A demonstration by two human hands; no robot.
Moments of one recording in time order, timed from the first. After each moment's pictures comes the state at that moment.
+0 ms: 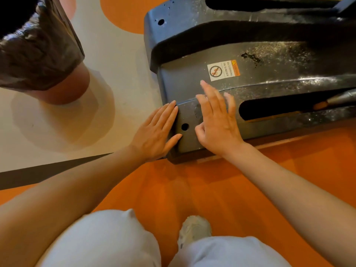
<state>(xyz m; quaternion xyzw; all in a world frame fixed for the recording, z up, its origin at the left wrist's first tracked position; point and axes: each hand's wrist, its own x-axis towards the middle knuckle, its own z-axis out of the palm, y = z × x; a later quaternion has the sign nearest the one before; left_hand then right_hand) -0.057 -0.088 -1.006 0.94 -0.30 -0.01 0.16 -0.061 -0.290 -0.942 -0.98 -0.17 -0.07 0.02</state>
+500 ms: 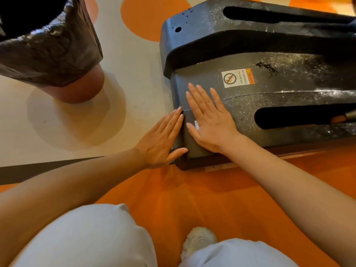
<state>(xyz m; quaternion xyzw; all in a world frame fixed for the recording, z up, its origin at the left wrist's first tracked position) -0.063 -0.070 -1.027 0.93 -0.34 -0.01 0.15 -0.031 -0.264 -0.960 -0.96 -0.25 0.04 -0.11</state>
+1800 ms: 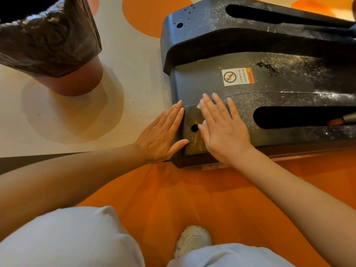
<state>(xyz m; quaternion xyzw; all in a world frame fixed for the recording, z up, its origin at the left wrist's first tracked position) -0.063 -0.082 -1.024 0.93 -0.30 -0.01 0.21 -0.063 -0.285 -0.953 -0.98 -0.19 0.05 -0.09</state>
